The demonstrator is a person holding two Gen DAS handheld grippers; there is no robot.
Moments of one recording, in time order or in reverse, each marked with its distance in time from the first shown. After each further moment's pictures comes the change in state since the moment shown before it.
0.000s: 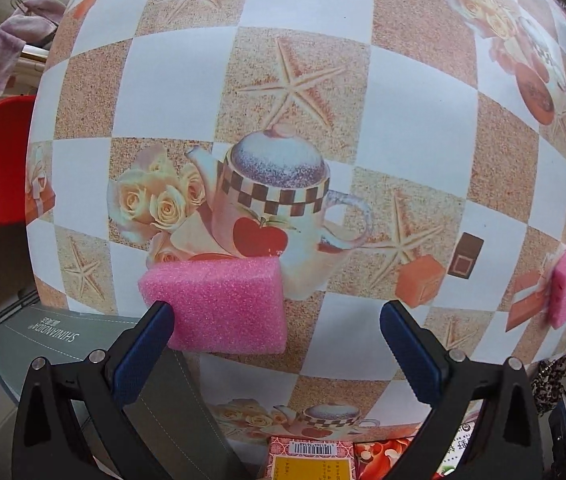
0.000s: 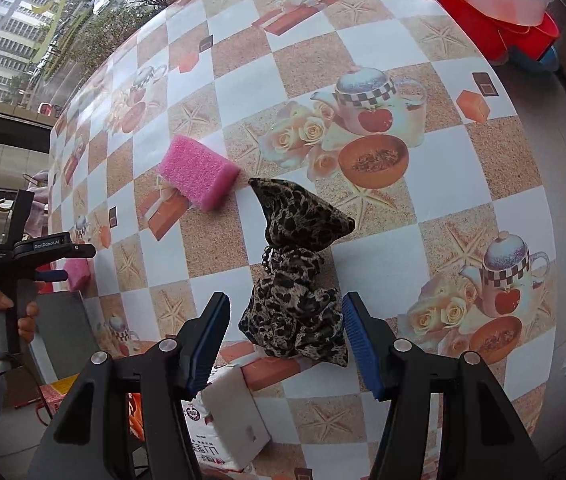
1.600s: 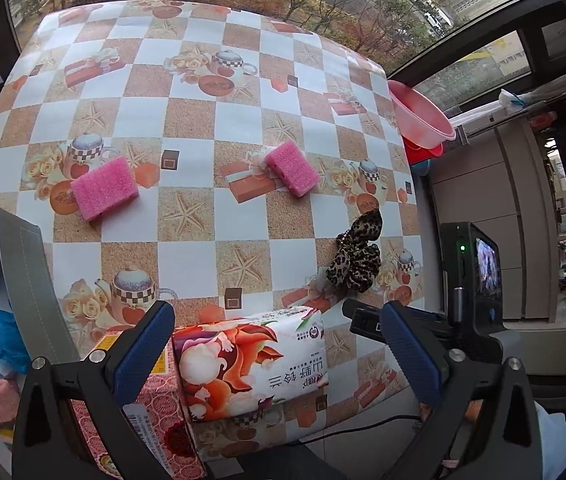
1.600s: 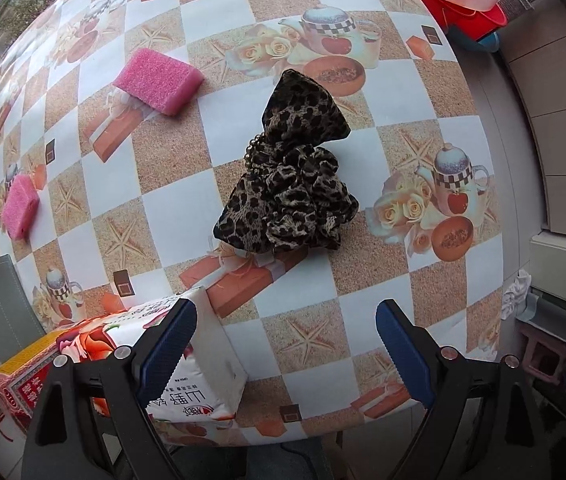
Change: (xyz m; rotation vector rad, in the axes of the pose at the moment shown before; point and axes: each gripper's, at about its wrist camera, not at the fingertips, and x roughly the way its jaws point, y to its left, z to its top) left arm -0.130 -0.061 -0.206 0.276 -0.352 -0.525; right arm 0.015 0.049 -0.053 0.041 0.139 -0.362
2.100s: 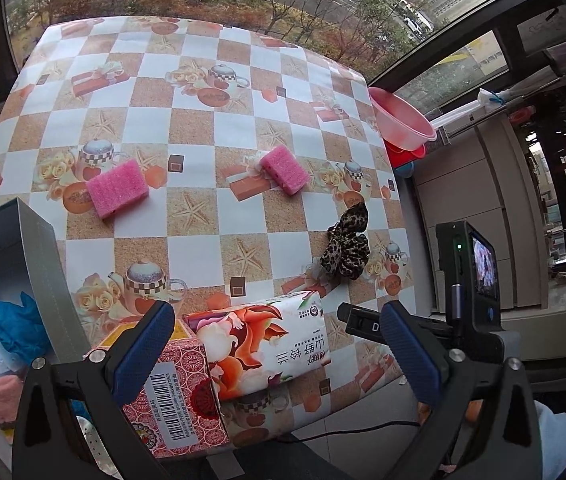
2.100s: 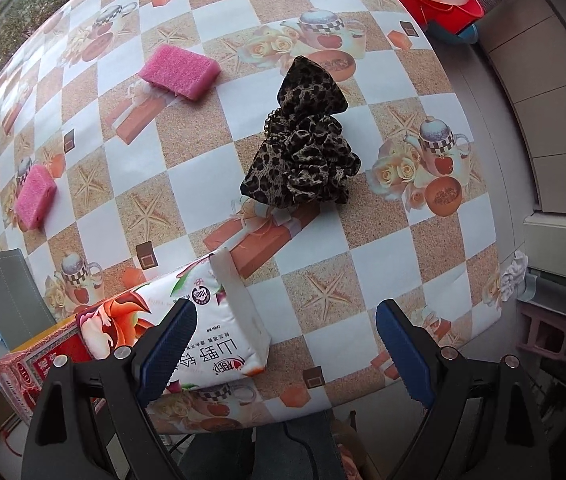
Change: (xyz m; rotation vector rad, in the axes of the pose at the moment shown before) left arm -0.029 0.008 -0.021 0.046 -0.043 -0.041; right arm -0.023 0.017 -0.043 0.073 -0.024 -0.003
